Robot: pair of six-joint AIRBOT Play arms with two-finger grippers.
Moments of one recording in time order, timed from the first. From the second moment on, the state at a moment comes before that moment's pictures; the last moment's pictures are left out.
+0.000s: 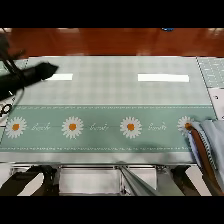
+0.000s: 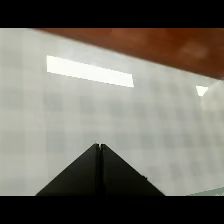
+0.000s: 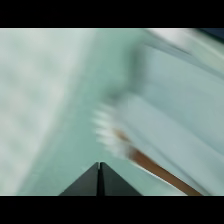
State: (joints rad) left arm 0.02 -0.98 0.97 0.69 -0.67 -1.18; right arm -0.92 -0.92 1.41 -1.11 1.64 1.70
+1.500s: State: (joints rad) left arm -0.10 -1.49 1.39 1.06 -1.23 -1.47; right arm 0.23 -1.53 1.48 -1.66 1.33 1.74
